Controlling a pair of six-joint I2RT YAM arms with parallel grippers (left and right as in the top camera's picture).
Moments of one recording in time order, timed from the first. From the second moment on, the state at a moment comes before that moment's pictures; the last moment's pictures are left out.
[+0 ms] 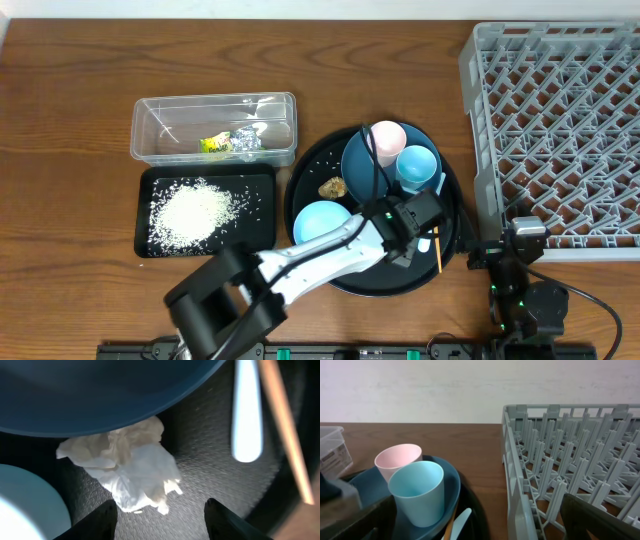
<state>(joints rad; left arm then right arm) -1.04 1.87 1.27 -0.71 -0.06 -0.65 0.01 0.03 0.01 -0.07 -0.09 0.05</state>
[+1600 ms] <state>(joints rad) -0.90 1.45 1.27 -0.80 -0.12 -0.59 0.01 0.03 0.01 -0.07 -0.09 0.05</state>
